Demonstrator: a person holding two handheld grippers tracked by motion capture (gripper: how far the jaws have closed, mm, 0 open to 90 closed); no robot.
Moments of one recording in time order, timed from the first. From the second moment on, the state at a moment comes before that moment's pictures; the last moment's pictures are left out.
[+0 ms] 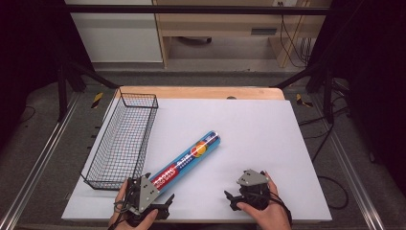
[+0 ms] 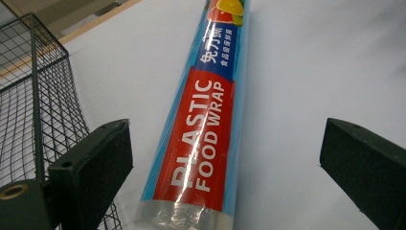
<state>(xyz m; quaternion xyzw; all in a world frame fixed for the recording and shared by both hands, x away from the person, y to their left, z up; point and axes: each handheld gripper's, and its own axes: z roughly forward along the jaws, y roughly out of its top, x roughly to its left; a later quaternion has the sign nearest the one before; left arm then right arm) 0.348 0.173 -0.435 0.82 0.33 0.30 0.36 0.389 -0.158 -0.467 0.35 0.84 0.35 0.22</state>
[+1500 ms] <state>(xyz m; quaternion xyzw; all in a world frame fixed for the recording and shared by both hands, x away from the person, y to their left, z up) 0.445 0.090 -0.420 0.93 0.28 0.20 0.15 0.385 -0.167 -0.465 0.36 0.83 0.36 0.22</state>
